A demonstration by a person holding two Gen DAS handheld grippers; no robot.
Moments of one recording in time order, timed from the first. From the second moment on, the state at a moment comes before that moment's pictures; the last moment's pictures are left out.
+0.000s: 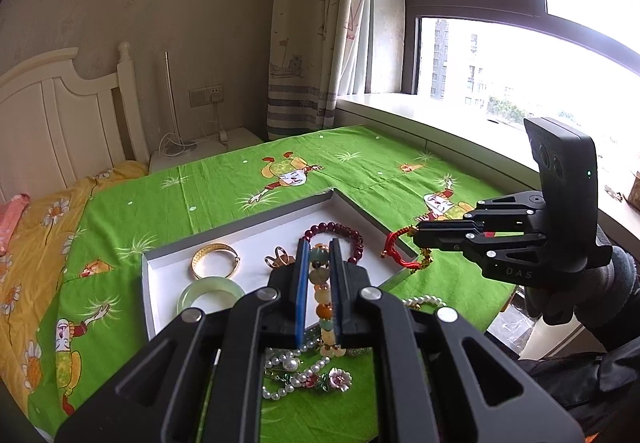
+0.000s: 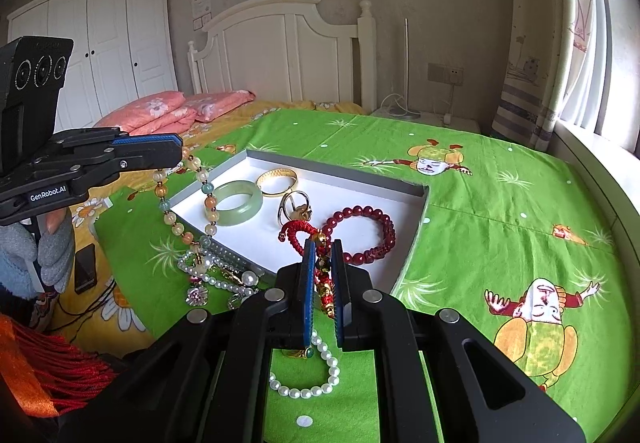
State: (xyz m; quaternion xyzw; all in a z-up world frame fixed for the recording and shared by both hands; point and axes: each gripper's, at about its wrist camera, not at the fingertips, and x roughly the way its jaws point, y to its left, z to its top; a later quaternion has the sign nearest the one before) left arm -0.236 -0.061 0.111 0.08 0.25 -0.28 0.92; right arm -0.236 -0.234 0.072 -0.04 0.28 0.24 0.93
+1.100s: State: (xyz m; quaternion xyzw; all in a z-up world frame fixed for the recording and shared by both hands) left arm -0.110 -0.075 0.089 0.11 0.31 -0.18 0.93; right arm -0.170 -0.159 0.048 -0.05 0.34 0.30 0.89
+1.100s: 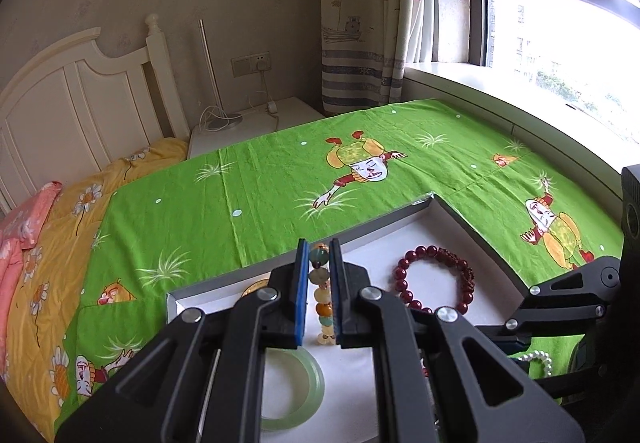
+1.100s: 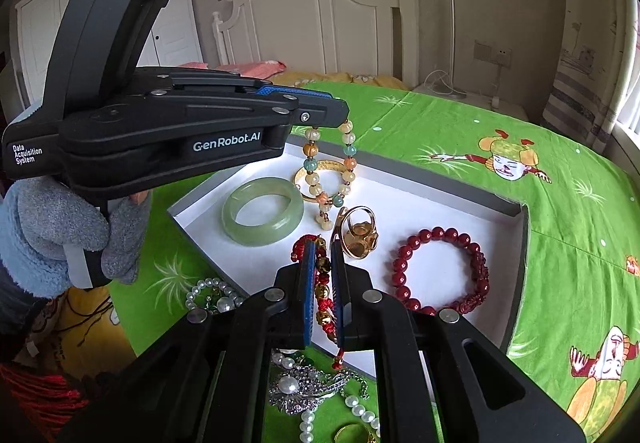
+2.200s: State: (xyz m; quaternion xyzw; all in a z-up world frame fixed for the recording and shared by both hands) left arm -0.177 -0.006 0.052 0.06 0.27 -0.03 0.96; right arm -0.186 -0.232 0.043 0.06 0.32 0.22 0.92
